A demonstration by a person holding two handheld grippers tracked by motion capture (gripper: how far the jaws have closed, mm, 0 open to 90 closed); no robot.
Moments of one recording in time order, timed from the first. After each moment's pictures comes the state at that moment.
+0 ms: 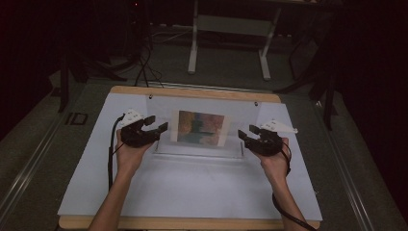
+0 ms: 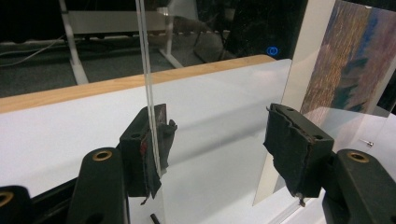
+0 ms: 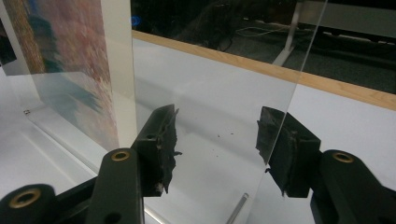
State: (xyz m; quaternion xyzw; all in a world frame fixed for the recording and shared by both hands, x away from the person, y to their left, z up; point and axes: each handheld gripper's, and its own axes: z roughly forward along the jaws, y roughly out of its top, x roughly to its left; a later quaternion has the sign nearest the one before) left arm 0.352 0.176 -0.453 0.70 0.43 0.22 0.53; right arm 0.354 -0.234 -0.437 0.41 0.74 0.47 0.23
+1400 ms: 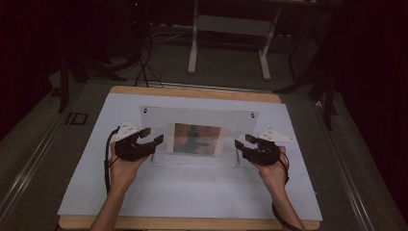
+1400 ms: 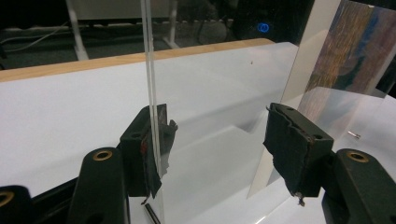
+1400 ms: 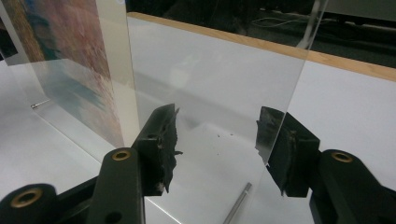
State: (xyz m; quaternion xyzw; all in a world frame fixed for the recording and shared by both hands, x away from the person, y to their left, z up) left arm 0.316 0.183 -0.462 0.70 0.44 0.21 0.51; right arm 0.335 -0.231 -0.454 0.40 0.76 0.48 0.21
